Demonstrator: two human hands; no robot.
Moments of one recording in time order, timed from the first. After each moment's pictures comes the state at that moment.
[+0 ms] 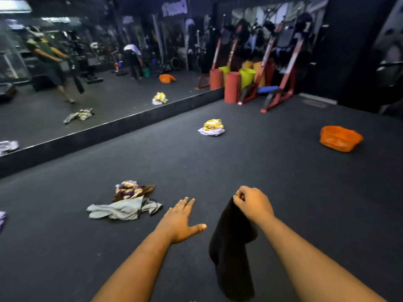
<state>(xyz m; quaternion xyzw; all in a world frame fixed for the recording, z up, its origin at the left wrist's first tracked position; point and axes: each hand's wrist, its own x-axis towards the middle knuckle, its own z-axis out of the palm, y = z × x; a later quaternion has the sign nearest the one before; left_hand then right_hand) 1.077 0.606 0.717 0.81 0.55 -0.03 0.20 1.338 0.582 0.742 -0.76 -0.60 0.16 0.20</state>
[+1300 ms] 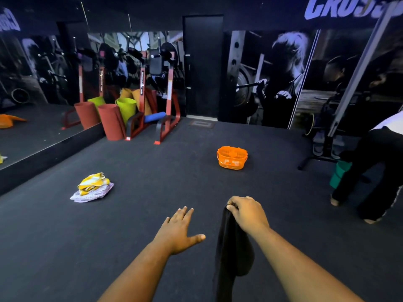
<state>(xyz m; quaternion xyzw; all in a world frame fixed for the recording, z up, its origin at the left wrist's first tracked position) 1.702 1.093 0.739 0.95 0.27 -0.08 0.16 1.899 0.933 0.761 -0.88 -0.41 0.02 0.23</state>
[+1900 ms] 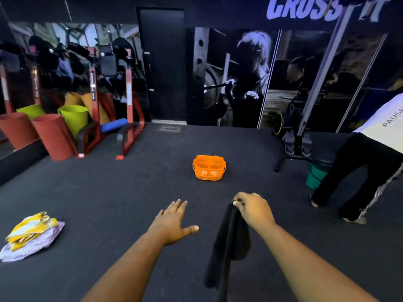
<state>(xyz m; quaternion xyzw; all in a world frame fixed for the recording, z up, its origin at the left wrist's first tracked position) 1.958 1.353 0.753 0.97 0.18 -0.07 0.15 2.134 1.121 0.766 -0.93 -0.31 -0.03 0.20</state>
